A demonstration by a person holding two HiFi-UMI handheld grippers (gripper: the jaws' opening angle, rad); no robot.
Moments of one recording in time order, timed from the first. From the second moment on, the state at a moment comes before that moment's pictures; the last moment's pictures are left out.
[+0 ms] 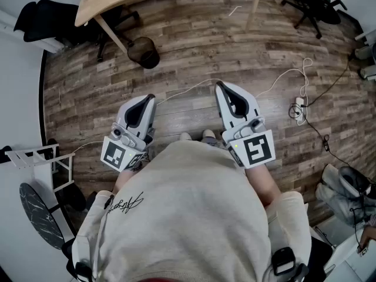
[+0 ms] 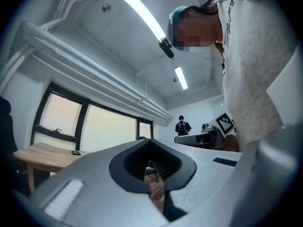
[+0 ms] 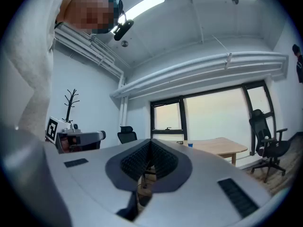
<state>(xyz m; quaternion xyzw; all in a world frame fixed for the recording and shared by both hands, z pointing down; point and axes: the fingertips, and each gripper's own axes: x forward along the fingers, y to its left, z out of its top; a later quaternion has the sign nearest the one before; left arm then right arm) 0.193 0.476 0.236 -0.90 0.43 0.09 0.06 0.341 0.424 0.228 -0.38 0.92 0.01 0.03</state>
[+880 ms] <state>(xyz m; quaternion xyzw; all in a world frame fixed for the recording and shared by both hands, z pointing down) 0.128 0.472 0.241 -0.90 0.42 0.09 0.07 0.312 0.420 0.236 -0.44 0.90 0.01 0.04</state>
